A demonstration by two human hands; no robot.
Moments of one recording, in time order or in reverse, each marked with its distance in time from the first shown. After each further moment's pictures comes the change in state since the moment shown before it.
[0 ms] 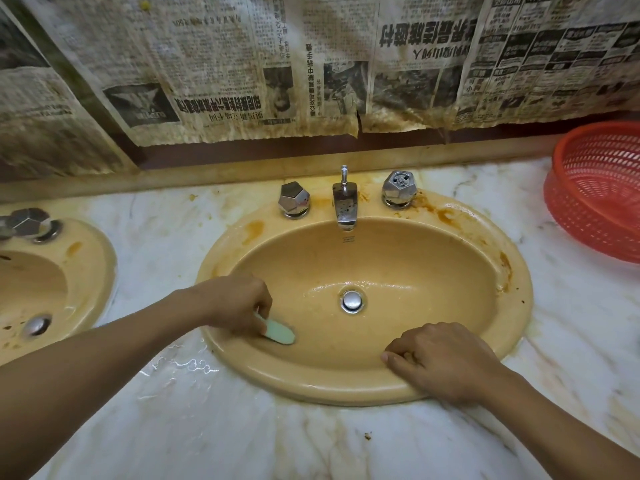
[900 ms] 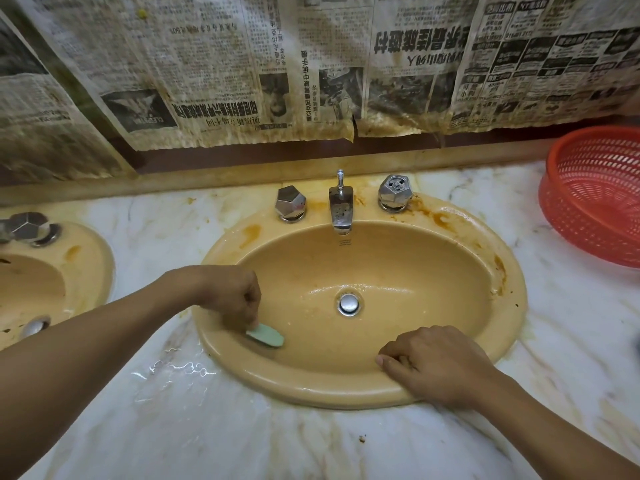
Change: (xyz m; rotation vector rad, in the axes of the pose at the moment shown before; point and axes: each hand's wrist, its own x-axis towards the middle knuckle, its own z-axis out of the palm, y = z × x) left_hand 0.004 -0.006 -0.029 -0.262 -0.227 0.007; right_hand 0.000 0.002 0.003 0.012 0.004 -0.001
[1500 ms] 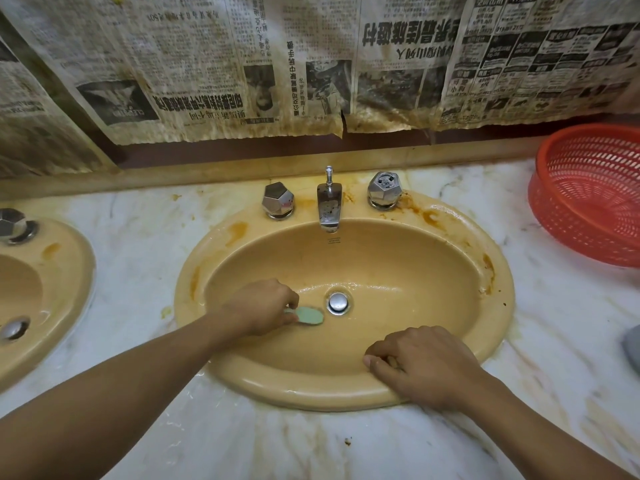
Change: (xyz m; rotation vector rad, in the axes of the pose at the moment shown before) left_hand 0.070 0.041 0.056 0.274 0.419 0.040; right_hand -0.002 -0.002 -0.005 -0.009 -0.042 0.007
